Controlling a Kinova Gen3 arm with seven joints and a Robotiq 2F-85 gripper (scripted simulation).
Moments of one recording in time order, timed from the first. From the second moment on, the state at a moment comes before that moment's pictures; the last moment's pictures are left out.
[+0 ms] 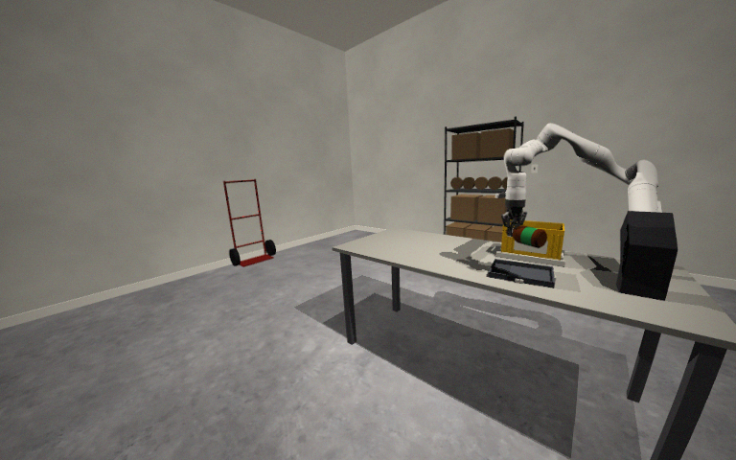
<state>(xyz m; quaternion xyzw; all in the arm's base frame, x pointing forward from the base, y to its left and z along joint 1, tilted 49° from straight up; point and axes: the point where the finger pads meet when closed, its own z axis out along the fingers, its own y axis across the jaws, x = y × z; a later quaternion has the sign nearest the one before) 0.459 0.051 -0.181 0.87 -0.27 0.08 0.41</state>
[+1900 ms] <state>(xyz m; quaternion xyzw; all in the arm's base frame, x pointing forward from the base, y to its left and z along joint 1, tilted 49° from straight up) 0.459 0.051 -0.181 0.84 -0.34 0.12 0.40</state>
